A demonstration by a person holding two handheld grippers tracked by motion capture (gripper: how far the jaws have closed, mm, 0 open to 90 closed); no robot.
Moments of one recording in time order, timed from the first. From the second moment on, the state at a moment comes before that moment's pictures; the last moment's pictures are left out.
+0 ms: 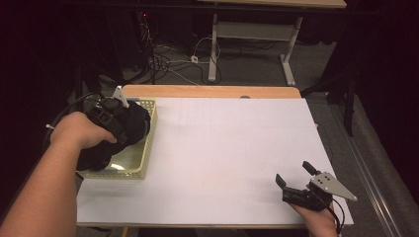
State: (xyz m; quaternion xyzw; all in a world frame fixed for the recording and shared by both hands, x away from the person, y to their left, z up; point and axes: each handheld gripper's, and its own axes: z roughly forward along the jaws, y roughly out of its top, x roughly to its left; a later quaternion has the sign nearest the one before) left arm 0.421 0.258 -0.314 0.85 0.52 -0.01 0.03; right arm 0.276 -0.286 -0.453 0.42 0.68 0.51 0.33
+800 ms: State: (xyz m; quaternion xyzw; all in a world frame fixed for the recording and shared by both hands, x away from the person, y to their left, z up) left arm 0.399 0.197 -0.256 0.87 0.48 0.02 0.03; right arm 0.268 -0.288 -0.443 0.41 0.67 0.52 0.34
